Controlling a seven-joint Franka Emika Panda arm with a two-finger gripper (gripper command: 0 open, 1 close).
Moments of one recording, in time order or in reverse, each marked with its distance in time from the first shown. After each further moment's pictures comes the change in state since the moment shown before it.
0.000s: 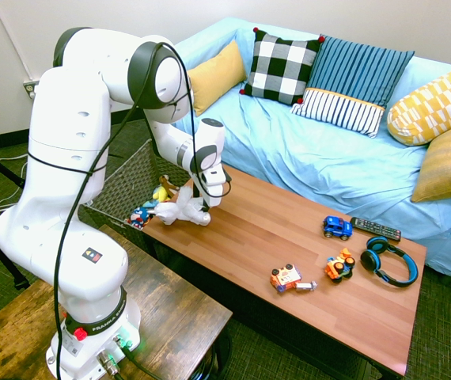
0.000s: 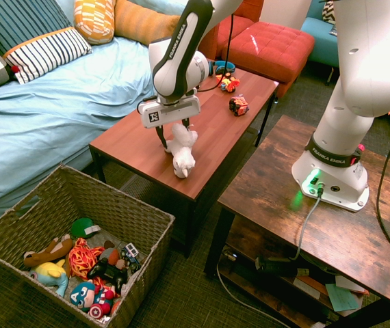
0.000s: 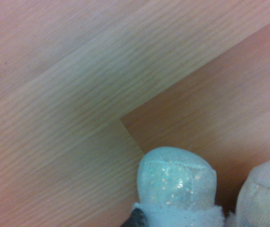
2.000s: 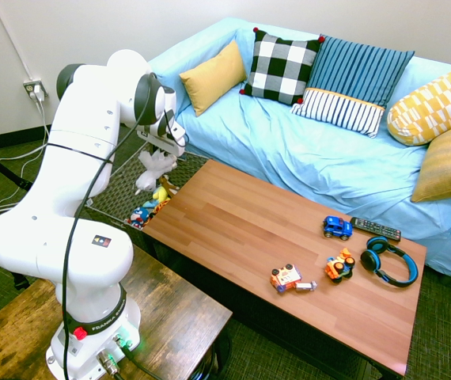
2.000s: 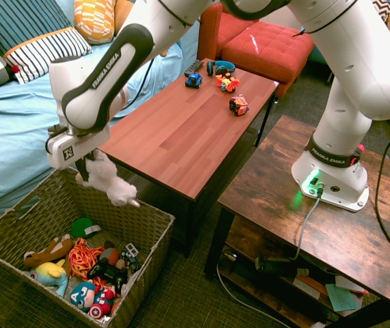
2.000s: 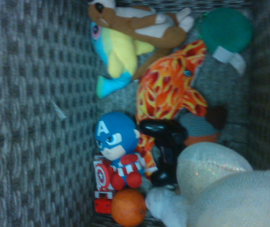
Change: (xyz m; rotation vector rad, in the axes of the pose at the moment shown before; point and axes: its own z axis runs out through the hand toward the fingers) arm -0.254 -0.163 0.018 0.204 -0.086 -0.681
